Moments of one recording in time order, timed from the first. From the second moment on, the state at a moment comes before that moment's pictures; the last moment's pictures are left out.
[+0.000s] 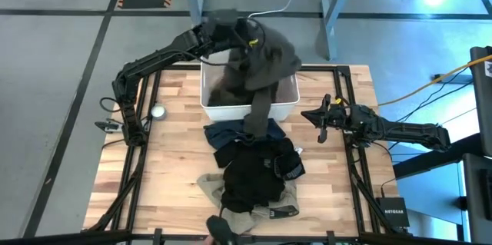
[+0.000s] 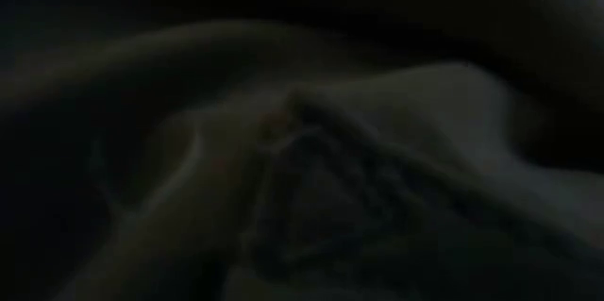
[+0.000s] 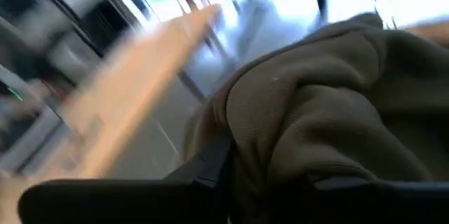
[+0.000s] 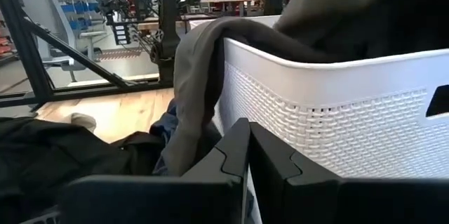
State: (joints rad) left arm 0.47 1.82 2.00 -0.52 -0.21 0.45; right arm -0.14 0.21 0.06 0.13 0.05 0.04
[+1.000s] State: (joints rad) left arm 0.22 1.73 2.02 -1.02 -0.28 0.27; right arm -0.14 0.38 0.05 0.28 -0.14 0.10
